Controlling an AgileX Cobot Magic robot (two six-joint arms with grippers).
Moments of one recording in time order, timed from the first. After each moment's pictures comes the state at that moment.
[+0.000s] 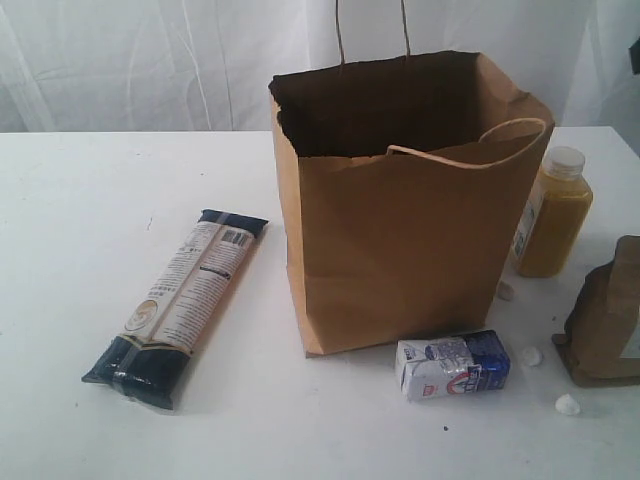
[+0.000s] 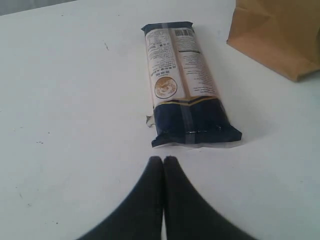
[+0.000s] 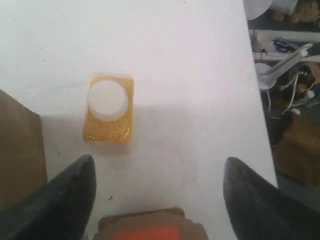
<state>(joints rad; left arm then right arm) -0.38 0.00 0.02 -0.05 0.42 0.08 -0.06 1.42 -1.36 -0.07 0.92 -0.05</state>
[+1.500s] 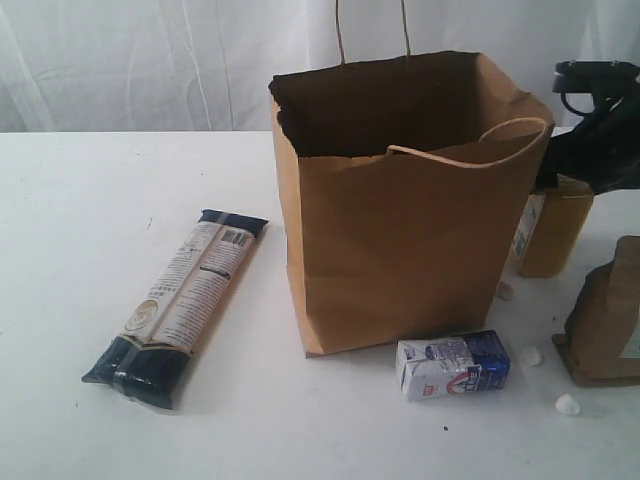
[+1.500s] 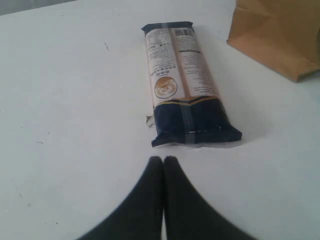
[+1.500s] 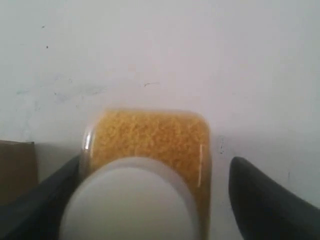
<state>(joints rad) -0.38 0.00 0.02 -0.05 0.42 0.08 -0.06 1.89 -1.36 0.22 0.61 -0.26</state>
